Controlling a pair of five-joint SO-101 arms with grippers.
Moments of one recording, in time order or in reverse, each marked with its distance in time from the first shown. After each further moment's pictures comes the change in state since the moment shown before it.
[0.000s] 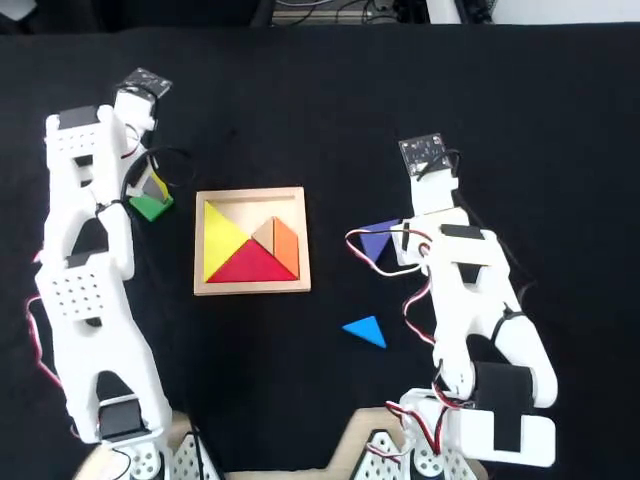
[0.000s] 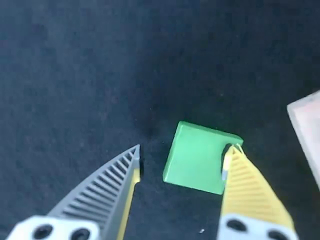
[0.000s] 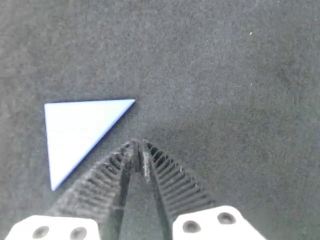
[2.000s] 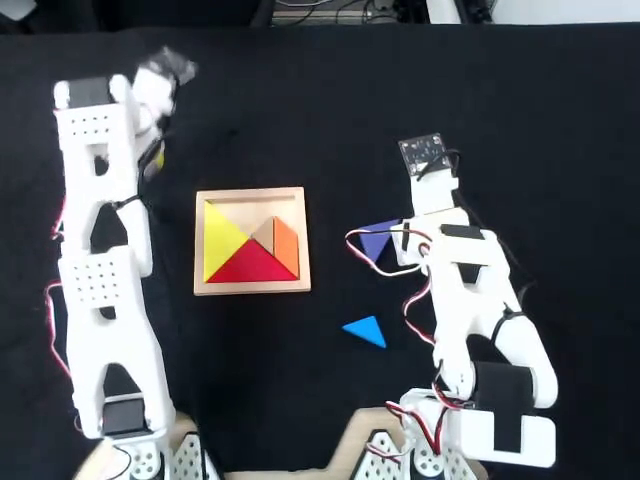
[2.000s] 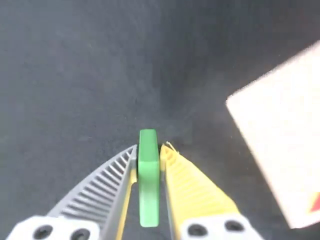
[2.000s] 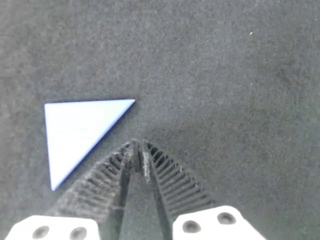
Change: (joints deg) left arm 5.5 3.6 -29.7 24.4 1.2; right arm 0.0 0.0 0.0 0.0 0.0
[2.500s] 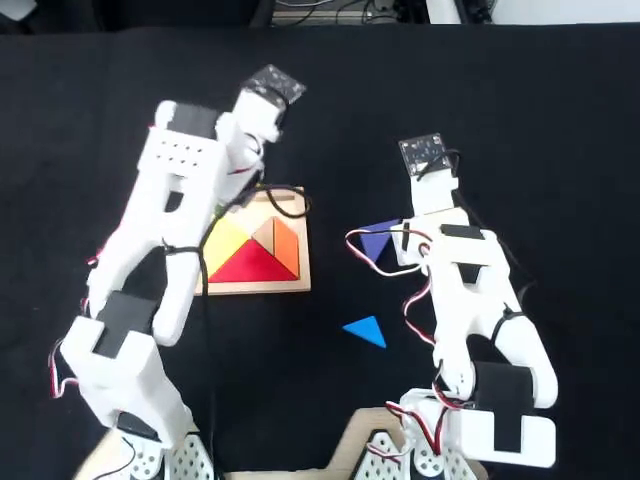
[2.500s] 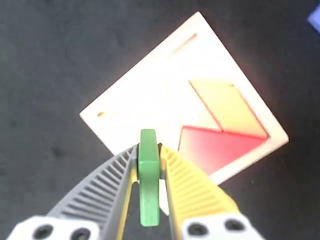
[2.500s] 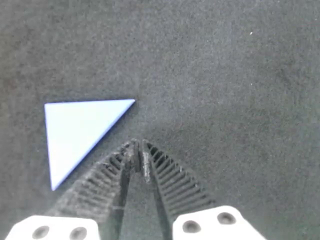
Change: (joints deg) left arm 21.8 -37.6 55.7 -17.6 16.4; right arm 0.0 0.0 0.0 0.0 0.0
